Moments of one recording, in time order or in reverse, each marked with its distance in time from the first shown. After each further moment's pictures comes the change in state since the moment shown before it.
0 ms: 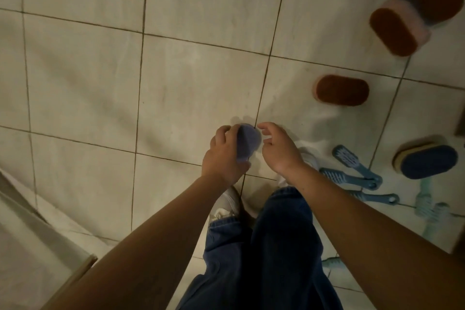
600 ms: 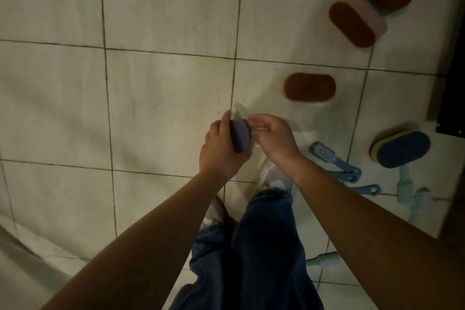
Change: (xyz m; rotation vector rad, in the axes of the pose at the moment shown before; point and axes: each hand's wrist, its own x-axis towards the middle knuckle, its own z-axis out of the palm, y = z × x) left_hand 0.024 0.052 0.010 -0.118 0.051 0.034; right_hand 0.011 0.013 -0.042 0.417 0.088 0.030
